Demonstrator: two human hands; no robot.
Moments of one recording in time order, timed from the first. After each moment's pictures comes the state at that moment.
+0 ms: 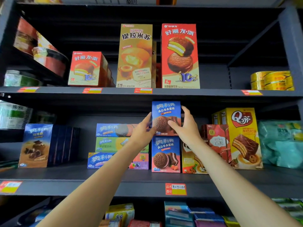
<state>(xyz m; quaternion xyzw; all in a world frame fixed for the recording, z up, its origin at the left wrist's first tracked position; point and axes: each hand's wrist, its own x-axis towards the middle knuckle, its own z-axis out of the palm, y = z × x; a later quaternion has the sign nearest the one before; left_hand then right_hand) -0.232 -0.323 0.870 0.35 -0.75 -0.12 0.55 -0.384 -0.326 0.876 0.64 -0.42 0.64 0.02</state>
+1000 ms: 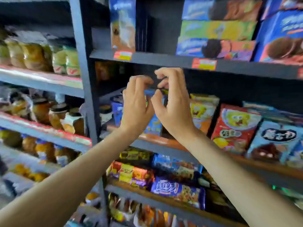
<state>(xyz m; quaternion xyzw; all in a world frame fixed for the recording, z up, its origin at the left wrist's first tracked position) -0.005 -0.239 0.635 0.42 -0.63 0.17 0.62 -0.109 -0.240 0.658 0.76 -0.17 0.62 0.05</state>
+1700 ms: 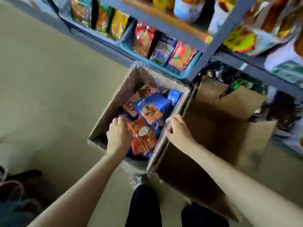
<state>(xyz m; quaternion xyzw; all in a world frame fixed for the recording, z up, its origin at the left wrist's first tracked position) 0.309 0.057 -0.072 0.88 -0.37 -0.27 0.11 0.140 -0.037 -0.096 0.79 -0.48 -0.02 -0.39</state>
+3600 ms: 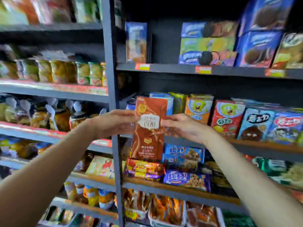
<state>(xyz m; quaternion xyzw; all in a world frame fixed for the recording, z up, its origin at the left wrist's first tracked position) 0.119 -0.131 0.635 0.43 -0.61 -0.54 0.40 -0.113 -0.186 0.619 0.71 -0.37 0.31 -0.51</state>
